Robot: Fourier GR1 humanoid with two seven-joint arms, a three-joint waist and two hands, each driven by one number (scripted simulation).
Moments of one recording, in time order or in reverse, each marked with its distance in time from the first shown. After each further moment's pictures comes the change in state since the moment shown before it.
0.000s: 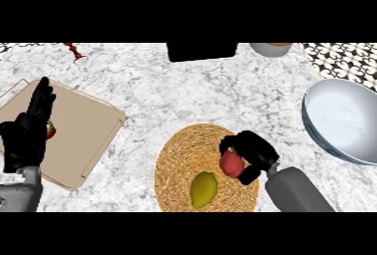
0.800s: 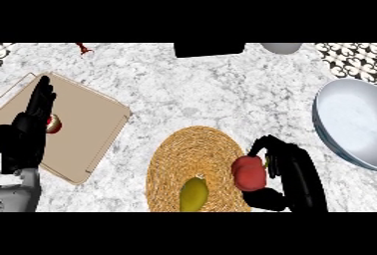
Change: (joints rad) left arm 0.008 0.001 -0.004 -0.040 0.007 -0.018 0.005; right arm 0.404 0.137 -0.081 -0.874 0.028 -0.158 0.591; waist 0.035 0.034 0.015
